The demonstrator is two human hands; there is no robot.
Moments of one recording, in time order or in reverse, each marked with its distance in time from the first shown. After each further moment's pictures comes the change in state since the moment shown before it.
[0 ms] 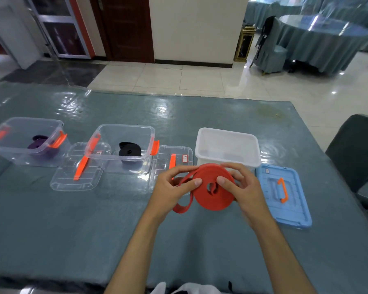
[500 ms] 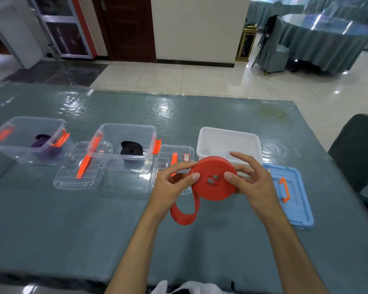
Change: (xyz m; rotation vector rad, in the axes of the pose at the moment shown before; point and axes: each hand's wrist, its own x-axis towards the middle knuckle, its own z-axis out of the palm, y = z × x) left_hand -0.001 0.004 0.001 -0.067 0.043 0.042; right_hand 0.005 -0.015 -0.012 -0.030 0.001 -0.037
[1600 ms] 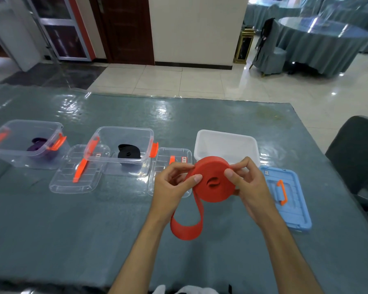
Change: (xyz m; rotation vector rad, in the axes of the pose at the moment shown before) left_hand 0.001 0.005 0.018 -0.063 0.099 0.041; right_hand 0.008 0.000 0.000 0.105 0.007 0.074
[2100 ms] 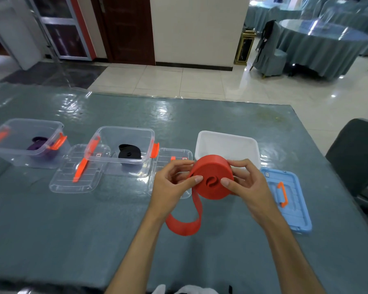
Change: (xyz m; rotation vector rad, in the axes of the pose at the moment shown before) left_hand 0.008 0.002 -0.007 0.029 -0.032 0.005; right_hand -0.001 -0.002 -0.001 -0.049 -0.096 -0.074
